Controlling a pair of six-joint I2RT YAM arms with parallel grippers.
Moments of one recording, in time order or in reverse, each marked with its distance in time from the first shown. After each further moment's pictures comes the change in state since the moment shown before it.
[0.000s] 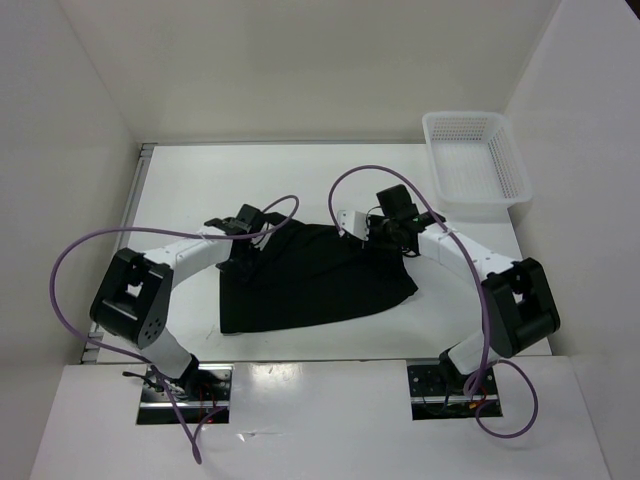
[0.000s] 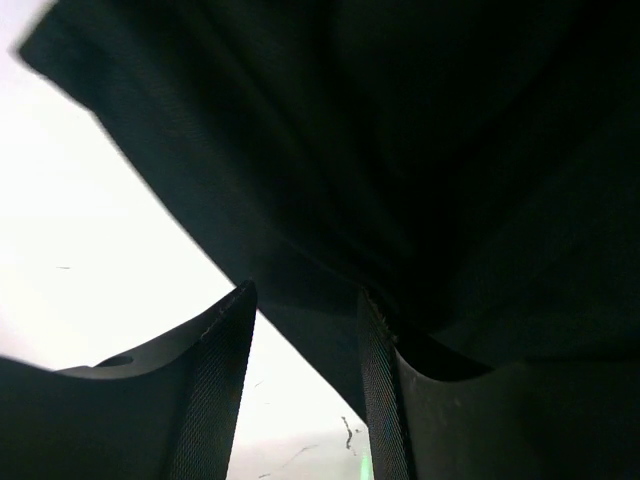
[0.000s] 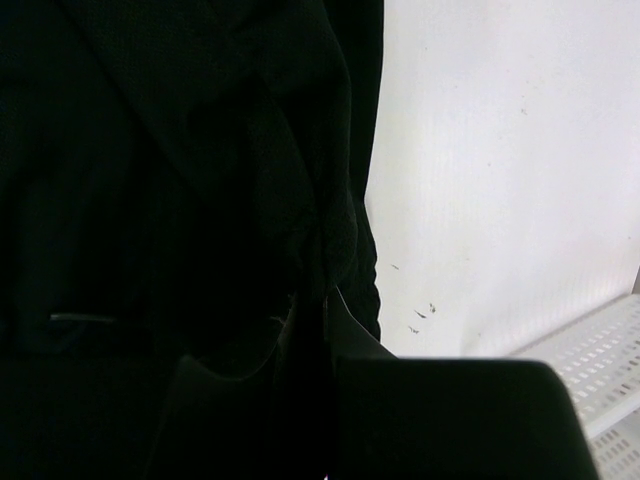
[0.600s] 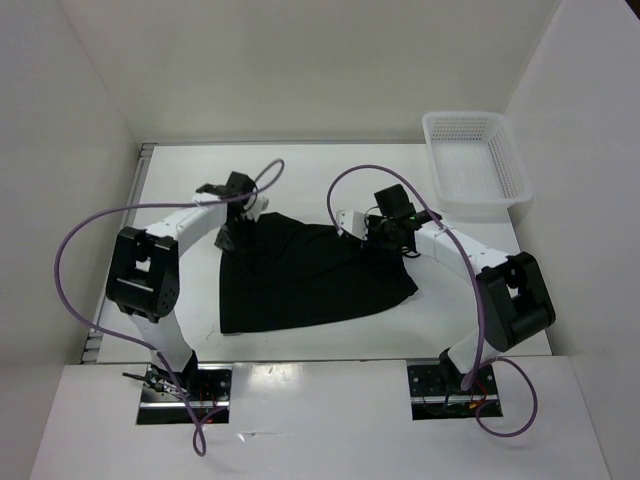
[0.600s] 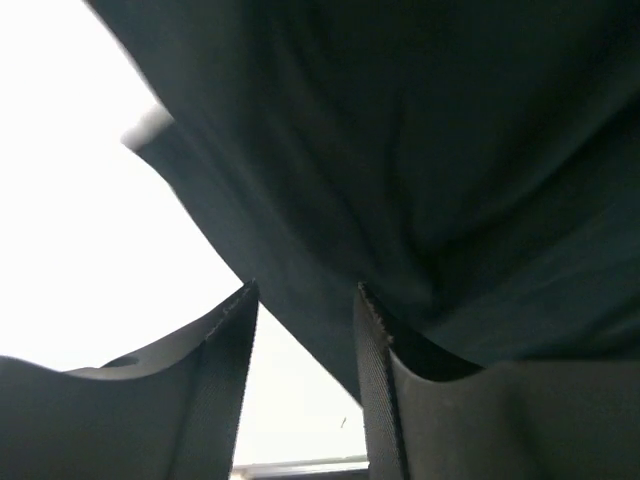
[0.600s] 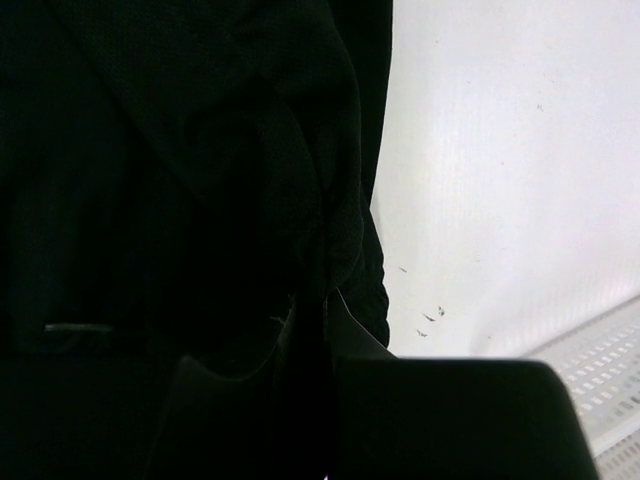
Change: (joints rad) left arm 0.101 0.147 0.222 -0.161 0.108 0.001; right arm 0.000 0.042 0.014 0.000 0.011 0.003
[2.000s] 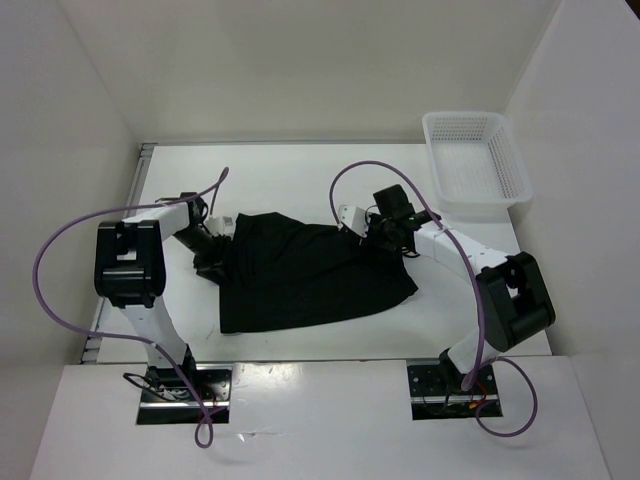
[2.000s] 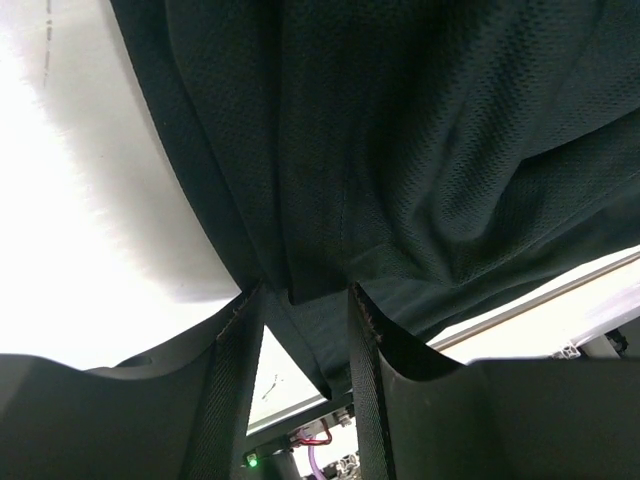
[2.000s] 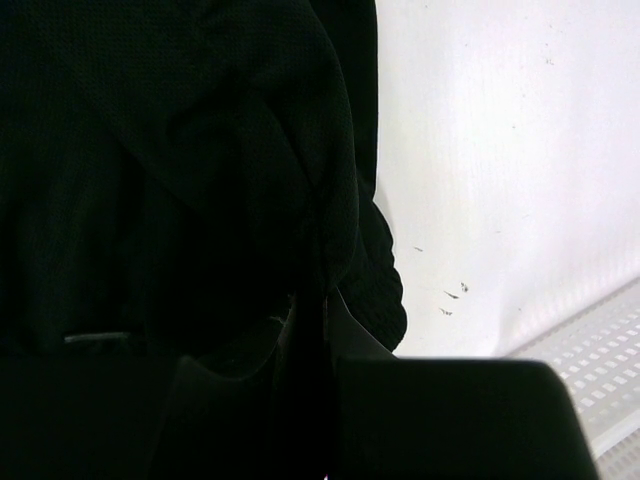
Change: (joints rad) left arm 0.372 0.116 -0.040 -0.090 0.507 -0.002; right arm 0.006 0.000 -0.002 0.008 0.054 0.138
